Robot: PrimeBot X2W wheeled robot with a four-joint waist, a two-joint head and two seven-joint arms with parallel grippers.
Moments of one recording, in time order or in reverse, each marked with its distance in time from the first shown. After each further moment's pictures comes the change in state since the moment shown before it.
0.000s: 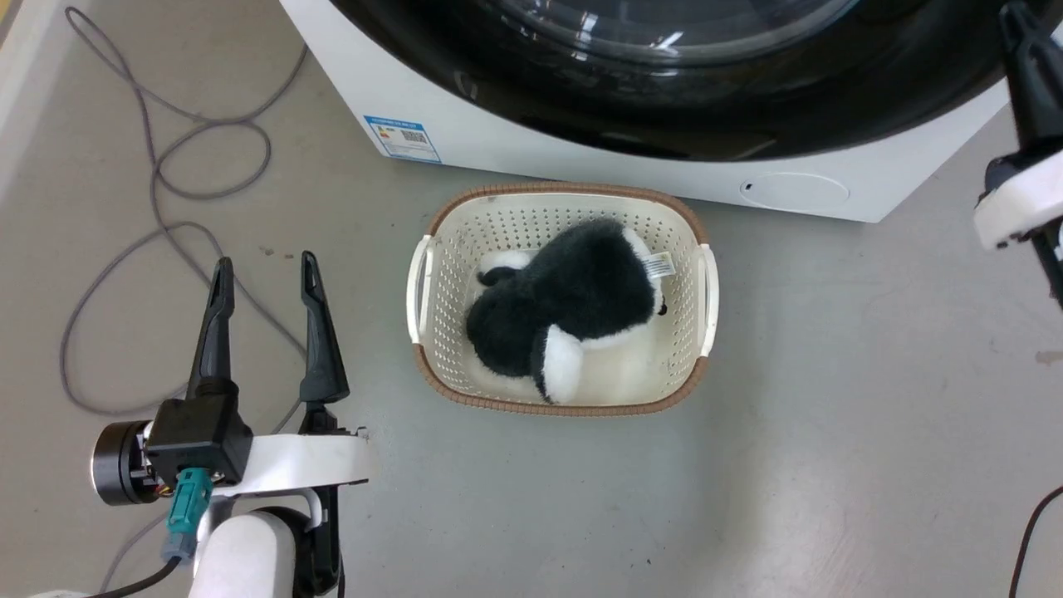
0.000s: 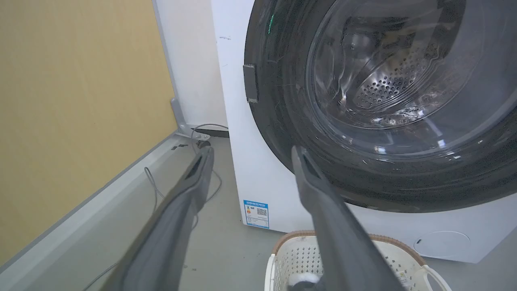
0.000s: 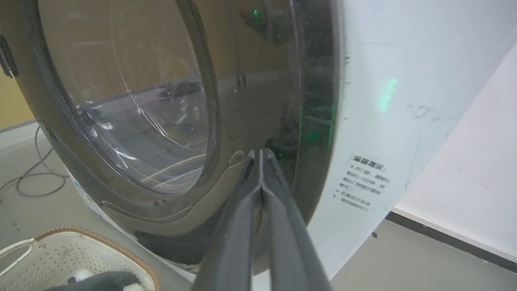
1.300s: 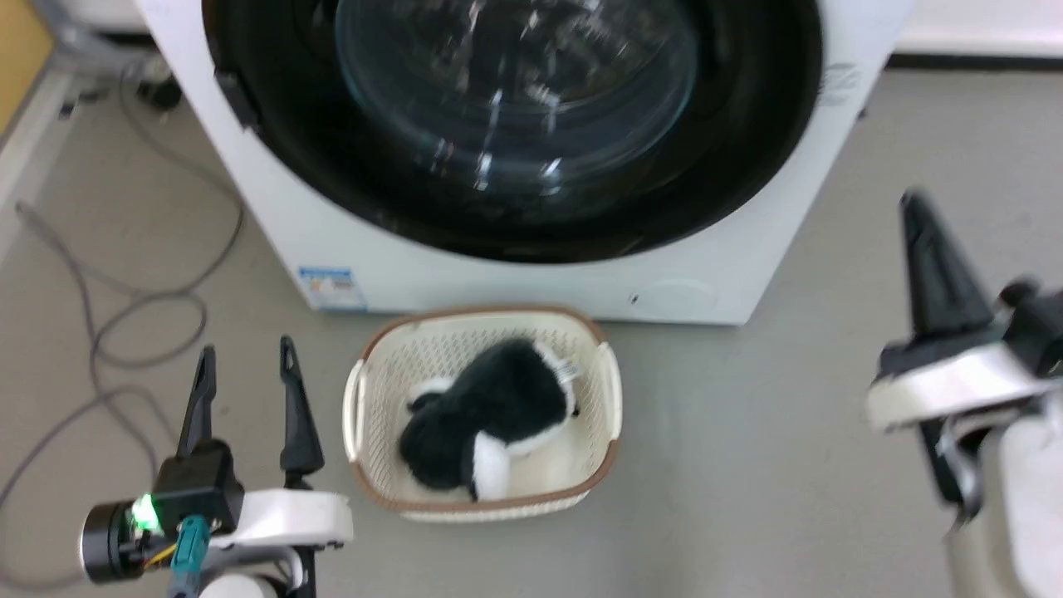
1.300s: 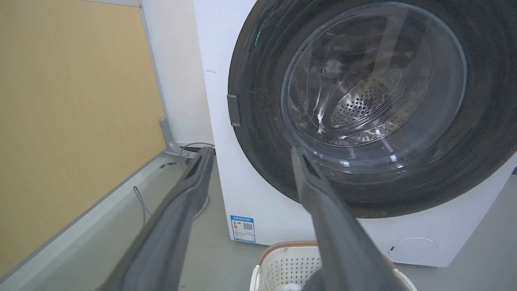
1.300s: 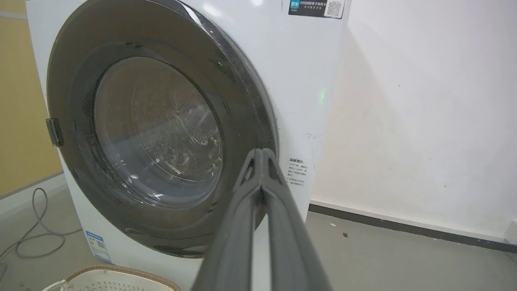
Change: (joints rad) left arm 0.105 0.000 0.063 0.079 0.044 0.008 0.000; right arm 0.442 0.255 -0.187 -0.371 -0.107 -0.001 0.000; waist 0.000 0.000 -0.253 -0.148
